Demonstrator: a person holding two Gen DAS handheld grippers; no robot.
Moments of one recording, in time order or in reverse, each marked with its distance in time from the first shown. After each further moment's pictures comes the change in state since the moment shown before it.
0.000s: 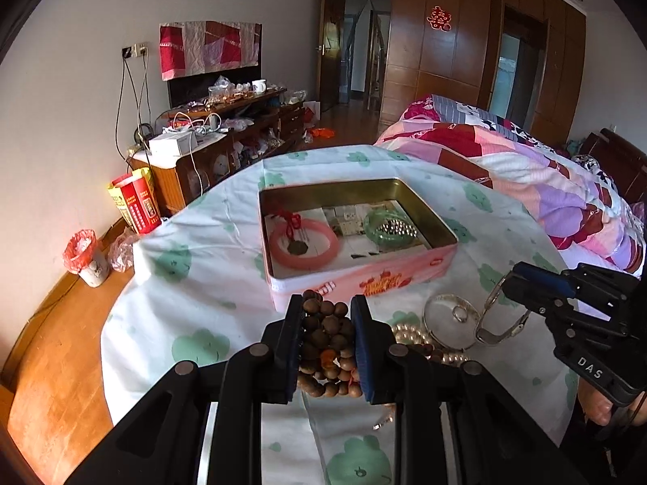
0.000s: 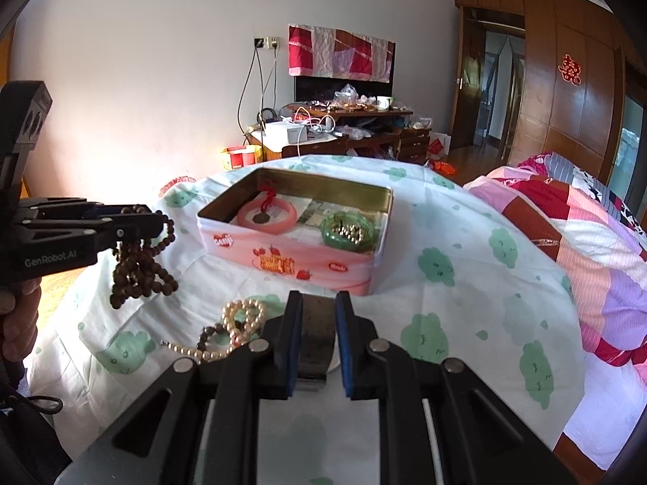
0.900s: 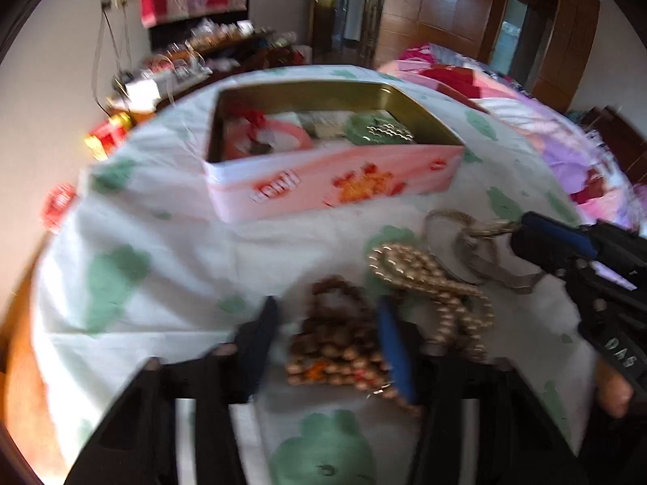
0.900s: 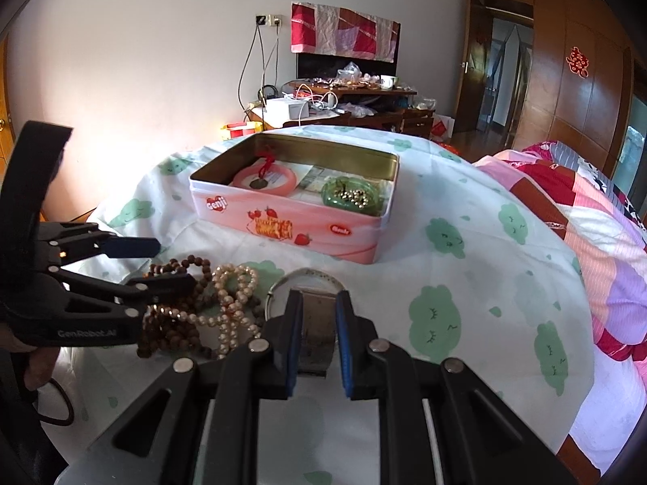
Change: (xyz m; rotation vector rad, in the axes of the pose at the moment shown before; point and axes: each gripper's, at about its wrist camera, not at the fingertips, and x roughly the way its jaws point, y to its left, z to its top) left arm 0.059 -0.020 -0.047 -0.034 0.209 -0.078; right arm 0.019 0.003 -0.018 -0.014 0.086 0.003
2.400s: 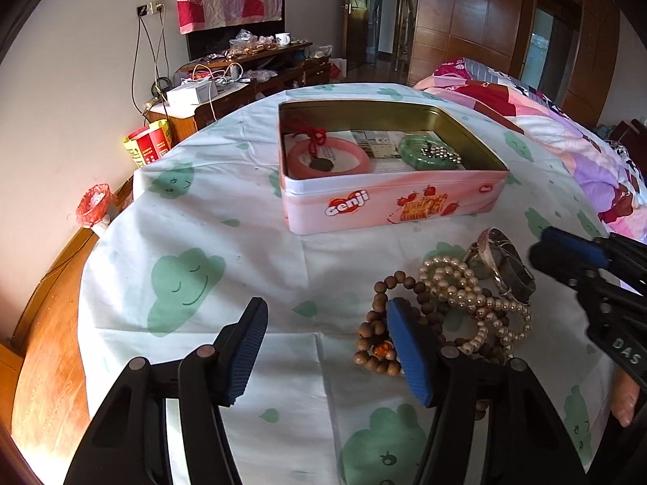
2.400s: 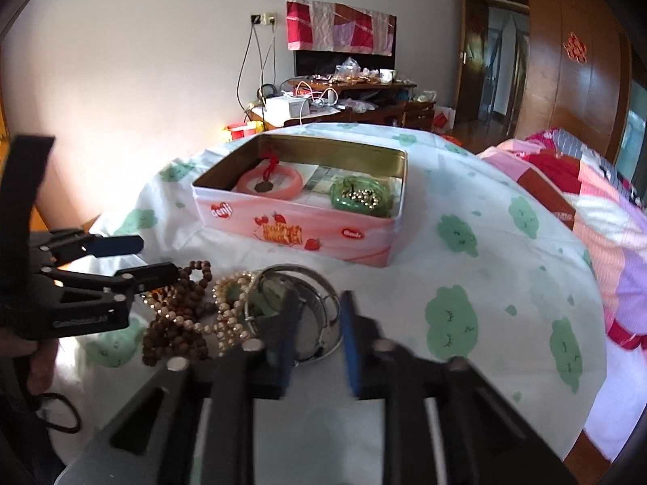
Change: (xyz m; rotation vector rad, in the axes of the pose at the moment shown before) left arm -0.016 0.022 -0.001 -0.030 -0.051 0.150; right arm 0.009 0.005 0.007 0.028 0.014 0.011
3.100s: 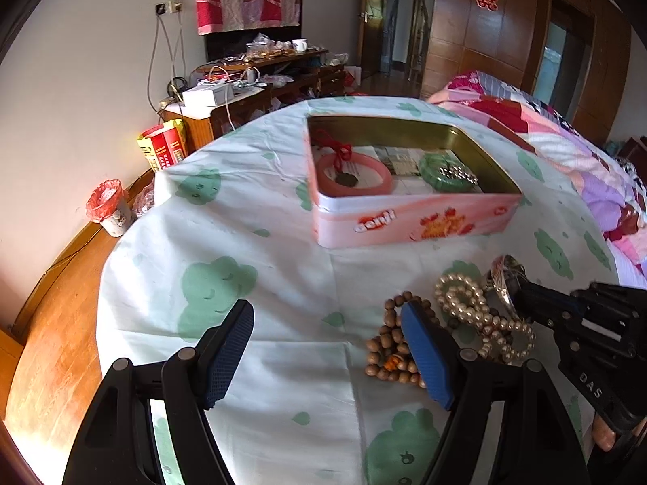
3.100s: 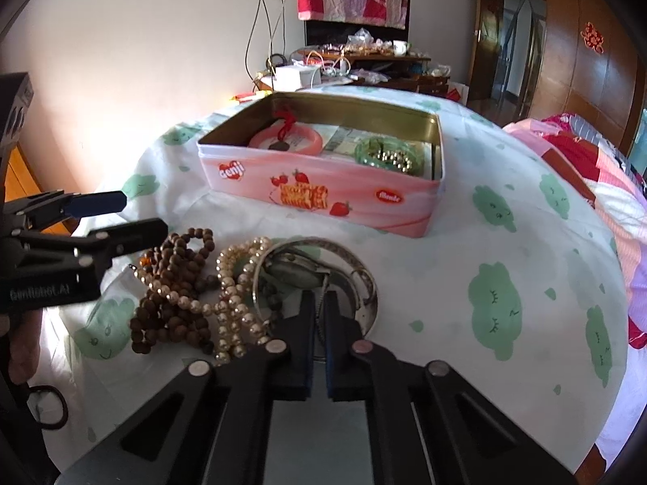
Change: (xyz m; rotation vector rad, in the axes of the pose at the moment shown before) left arm -0.011 0.017 0.004 -0.052 -0.032 0.035; right arm 0.022 0.014 -0.011 -0.003 0.092 0.036
